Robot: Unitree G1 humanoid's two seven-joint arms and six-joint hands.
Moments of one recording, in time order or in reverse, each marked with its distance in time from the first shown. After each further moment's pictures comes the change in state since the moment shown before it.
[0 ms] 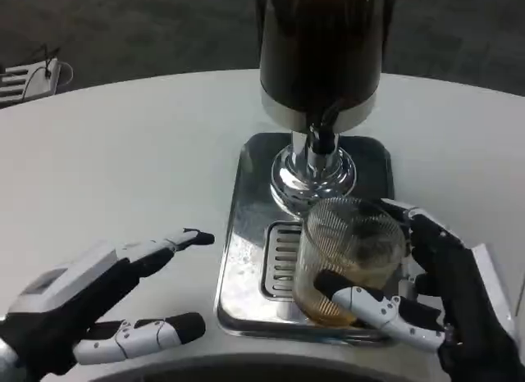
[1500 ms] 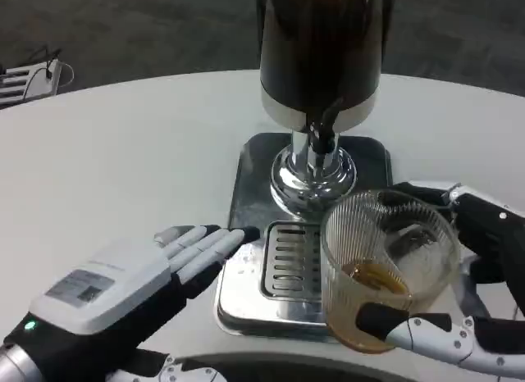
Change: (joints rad) left arm 0.182 0.048 0.044 -0.532 0.174 0.230 -0.027; right arm 0.182 -0.190 -0.194 -0.462 0.141 0.101 0.296
